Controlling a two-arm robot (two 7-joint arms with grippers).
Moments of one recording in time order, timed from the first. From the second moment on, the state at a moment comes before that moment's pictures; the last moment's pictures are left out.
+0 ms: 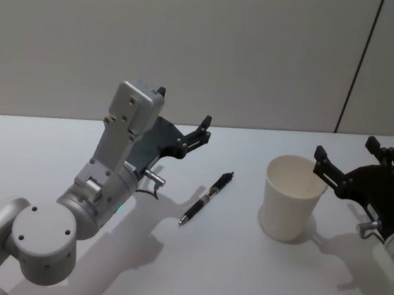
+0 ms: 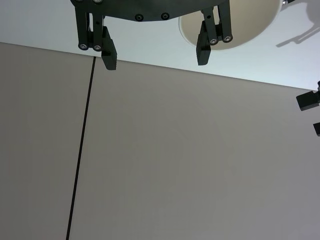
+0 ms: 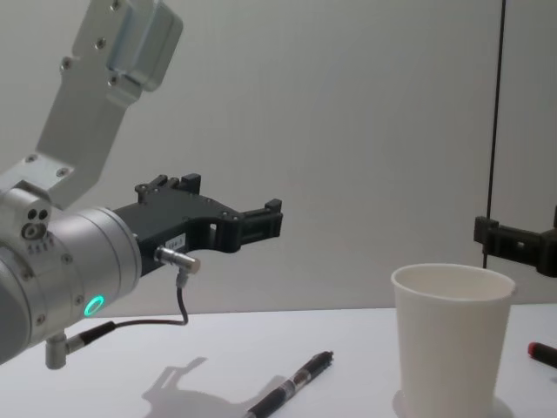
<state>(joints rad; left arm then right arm) -0.24 0.38 0.45 -1.63 -0.20 0.01 -0.01 -0.01 0.34 -0.23 -1.77 0.29 0.03 0.07</state>
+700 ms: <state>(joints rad) -0.24 0.38 0.45 -1.63 -0.20 0.01 -0.01 0.20 0.27 -0.22 -1.51 0.27 0.00 0.20</state>
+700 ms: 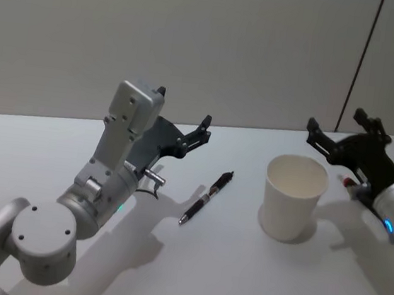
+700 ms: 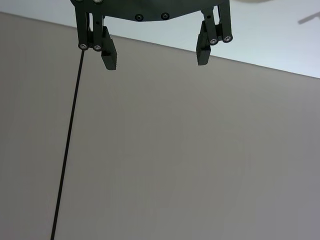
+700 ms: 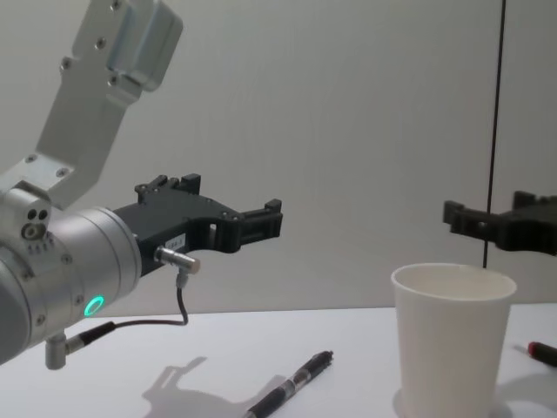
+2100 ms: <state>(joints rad) -0.24 0.38 0.45 -1.63 -0.20 0.01 -0.01 0.54 0.24 -0.19 -1.30 0.08 0.62 0.45</state>
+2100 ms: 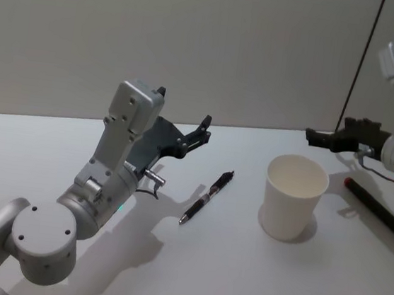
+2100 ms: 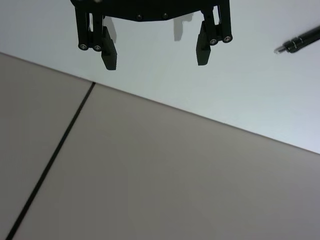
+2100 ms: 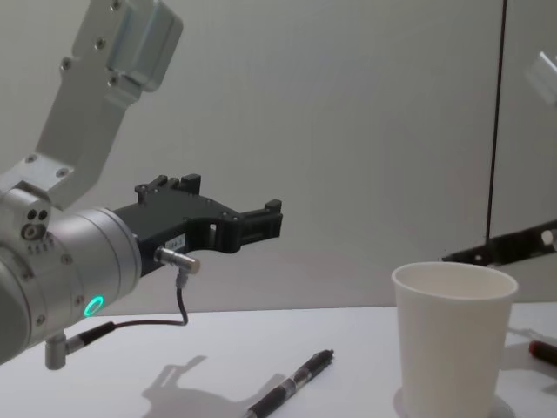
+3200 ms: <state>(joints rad) -0.24 0.38 0.45 -1.63 -0.20 0.01 -0.01 0.41 0.31 -0.14 -1.36 0.14 0.61 0.41</state>
